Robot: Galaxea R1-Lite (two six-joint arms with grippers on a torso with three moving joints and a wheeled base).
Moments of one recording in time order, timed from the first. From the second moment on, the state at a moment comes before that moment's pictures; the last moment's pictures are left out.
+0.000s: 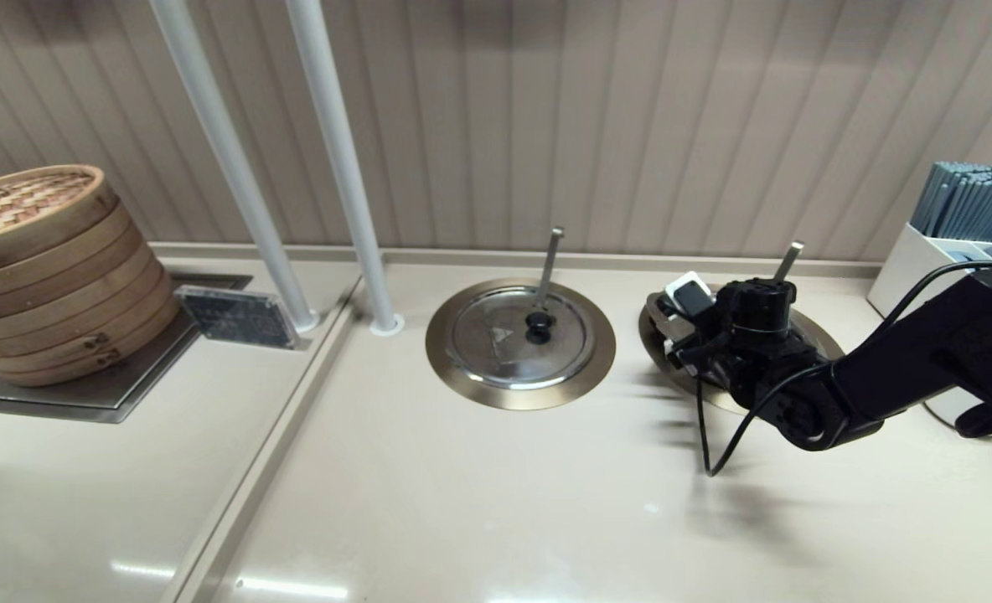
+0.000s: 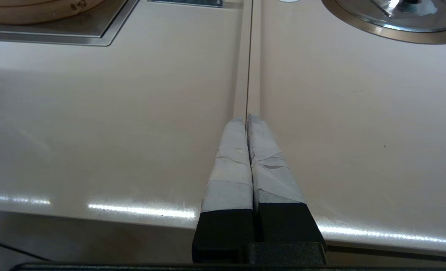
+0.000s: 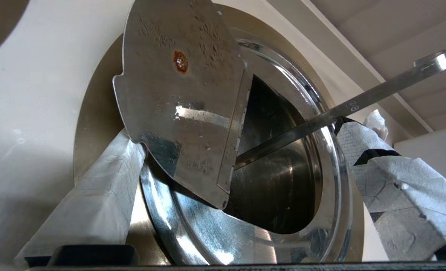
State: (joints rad) left arm 0.00 0.00 -0.02 0.05 0.00 0.00; right arm 0.24 2.16 -1.04 -0.88 -0.44 -0.59
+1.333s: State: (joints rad) left arm 0.00 0.00 -0.02 0.05 0.00 0.00; right arm 0.11 2.08 -1.05 -0.89 -0.44 -0.66
